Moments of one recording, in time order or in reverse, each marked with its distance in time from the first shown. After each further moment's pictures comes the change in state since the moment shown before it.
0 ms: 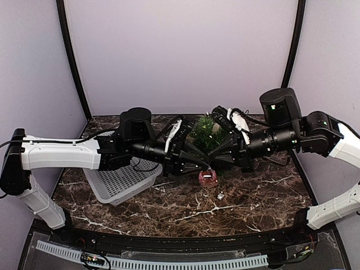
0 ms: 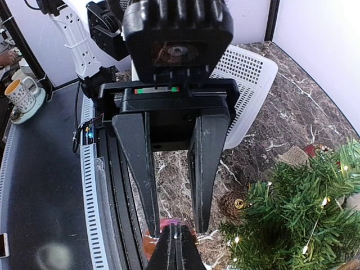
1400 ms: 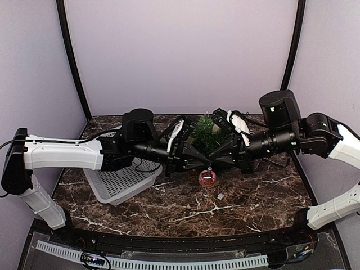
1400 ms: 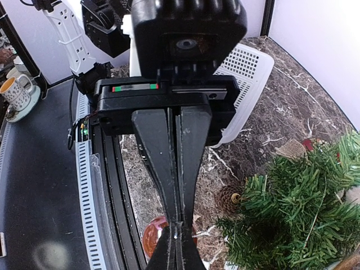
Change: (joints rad) left arm -0.003 0.021 0.004 0.021 -0.012 -0.035; right arm 0.000 -0.005 -0.017 -0.003 0.022 0.000
